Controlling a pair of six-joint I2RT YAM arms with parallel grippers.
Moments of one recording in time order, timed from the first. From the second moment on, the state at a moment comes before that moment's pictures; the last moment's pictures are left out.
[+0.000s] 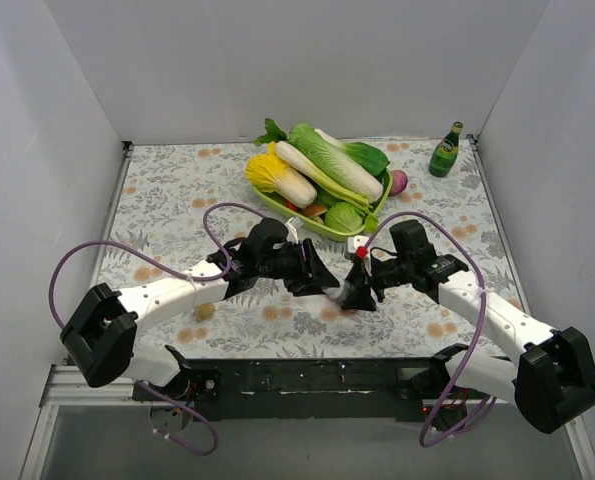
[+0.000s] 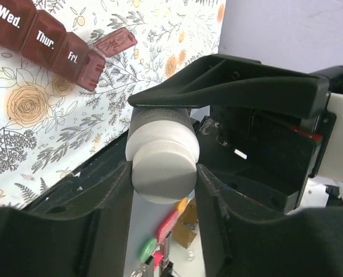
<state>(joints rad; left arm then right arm) -0.84 1.36 0.85 -0.05 0.44 -1.18 0.51 1.11 0.66 -0.38 -0.94 -0.55</state>
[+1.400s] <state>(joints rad) -0.84 1.15 0.79 0.01 0.57 -0.09 0.51 1.09 0.66 -0.35 -1.12 -0.58</state>
